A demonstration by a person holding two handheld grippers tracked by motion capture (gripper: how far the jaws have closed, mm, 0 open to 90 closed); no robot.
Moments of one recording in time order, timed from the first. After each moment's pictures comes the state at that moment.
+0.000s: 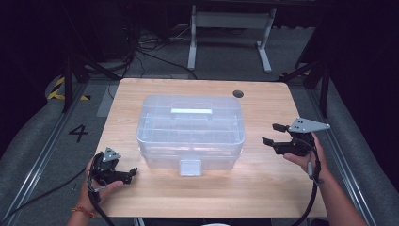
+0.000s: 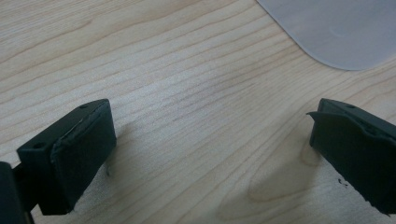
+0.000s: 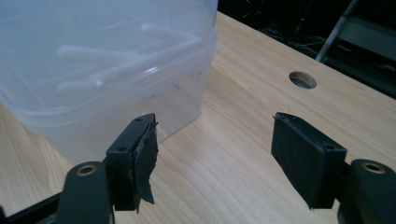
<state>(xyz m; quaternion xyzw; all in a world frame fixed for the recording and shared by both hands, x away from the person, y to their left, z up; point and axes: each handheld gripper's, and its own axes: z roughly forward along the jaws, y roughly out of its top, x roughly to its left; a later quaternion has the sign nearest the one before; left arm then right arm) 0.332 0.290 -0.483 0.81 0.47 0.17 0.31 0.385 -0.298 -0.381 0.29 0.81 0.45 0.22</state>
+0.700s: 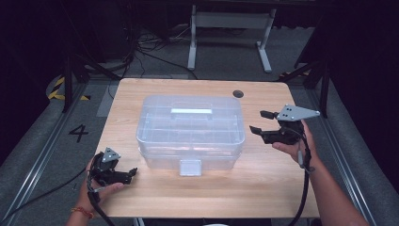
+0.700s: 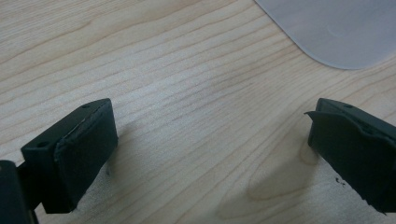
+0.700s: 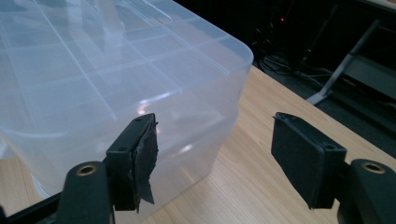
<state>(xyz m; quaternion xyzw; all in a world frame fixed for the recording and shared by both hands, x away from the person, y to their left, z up) 0.331 0.290 -0.483 0.81 0.47 0.17 0.31 0.398 -0.254 -0.340 0.25 0.81 0.47 0.23</state>
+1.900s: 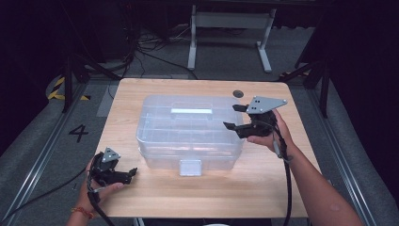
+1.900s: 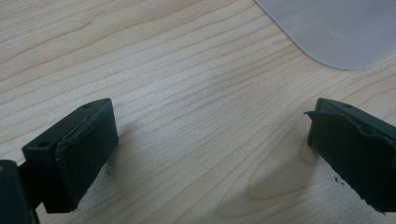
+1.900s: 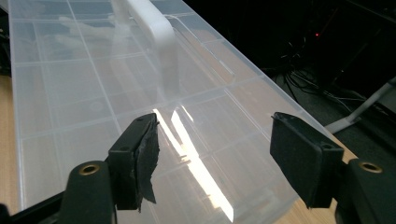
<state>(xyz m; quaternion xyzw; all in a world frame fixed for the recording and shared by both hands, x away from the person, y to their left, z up) 0.331 0.290 -0.483 0.81 0.47 0.18 0.31 0.412 -0.181 -0.321 0.18 0.84 0.47 0.21</state>
